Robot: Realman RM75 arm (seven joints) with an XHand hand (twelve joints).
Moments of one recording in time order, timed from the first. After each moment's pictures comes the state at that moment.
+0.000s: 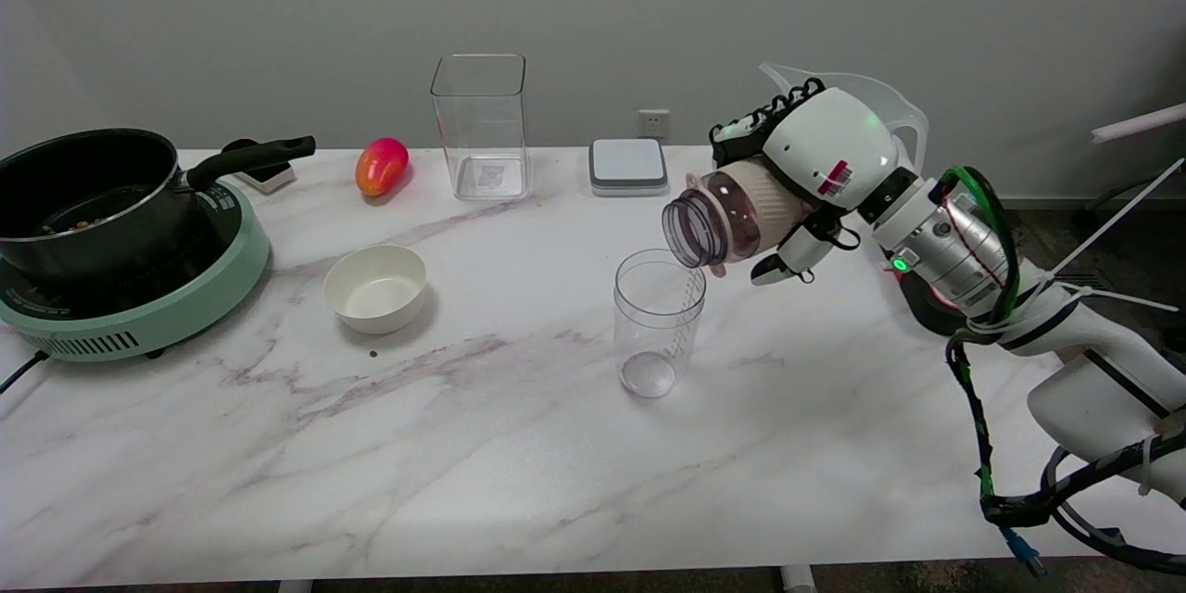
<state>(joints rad) -0.19 -0.85 -1.42 1.60 -0.18 0.67 0.77</state>
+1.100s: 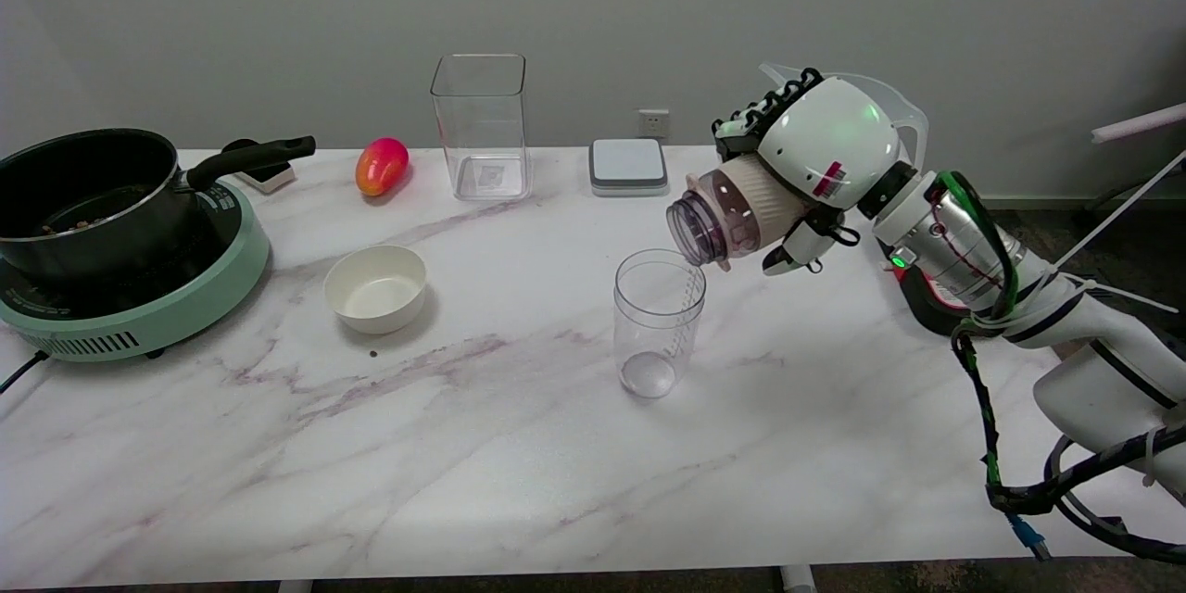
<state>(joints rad) -0.18 -0.85 -1.40 1.61 -0.26 0.68 0.65</state>
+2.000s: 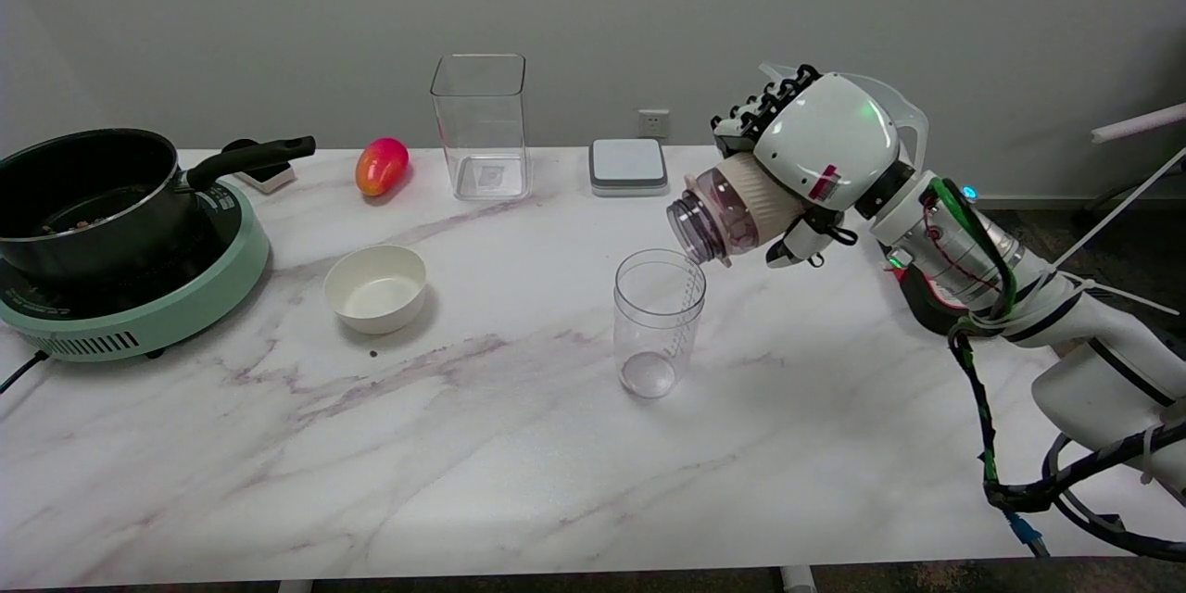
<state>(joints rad) -0.17 -0.85 -1.40 1.61 -0.26 0.70 0.55</state>
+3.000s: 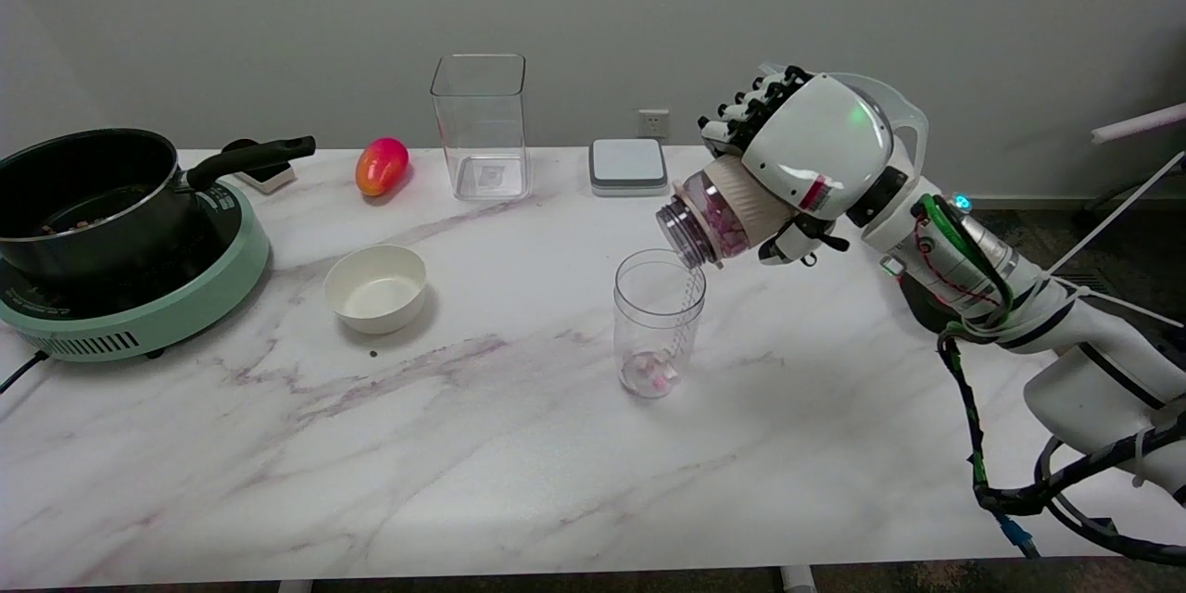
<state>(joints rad) -0.17 -0.86 -1.42 1.61 -0.26 0.76 0.44</state>
